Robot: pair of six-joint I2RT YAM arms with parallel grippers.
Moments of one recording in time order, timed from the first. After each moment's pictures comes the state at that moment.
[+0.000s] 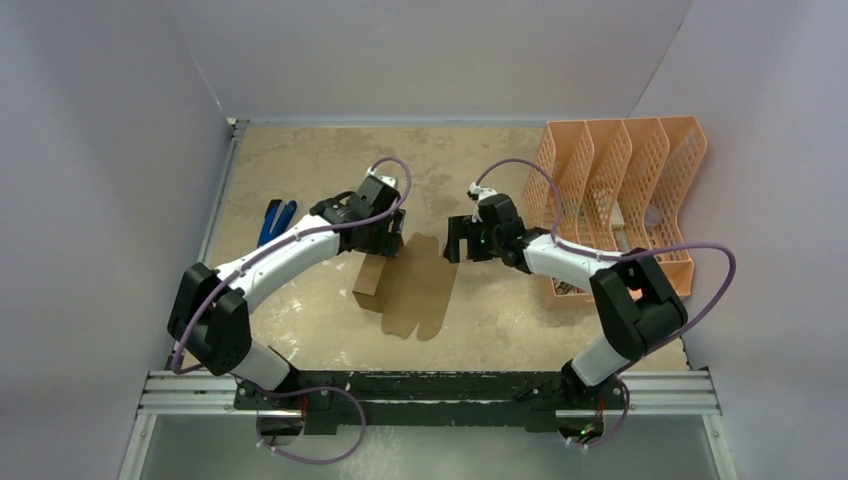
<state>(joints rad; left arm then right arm) -0.64 1.51 1.17 -0.70 -0.24 -0.39 0.55 1.59 0.85 -0.07 -0.09 0.40</state>
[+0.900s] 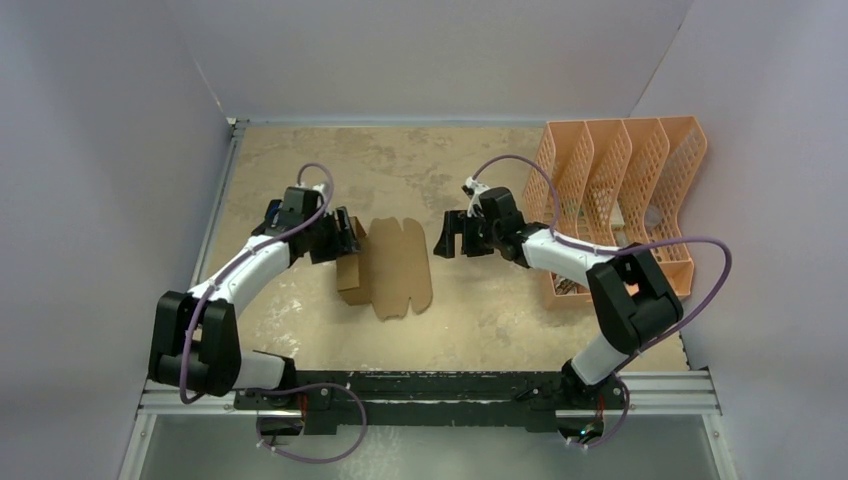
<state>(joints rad) -0.24 1.37 0.85 -0.42 0.18 -0.46 0.52 1.62 0.88 -0.03 -0.28 0.45</state>
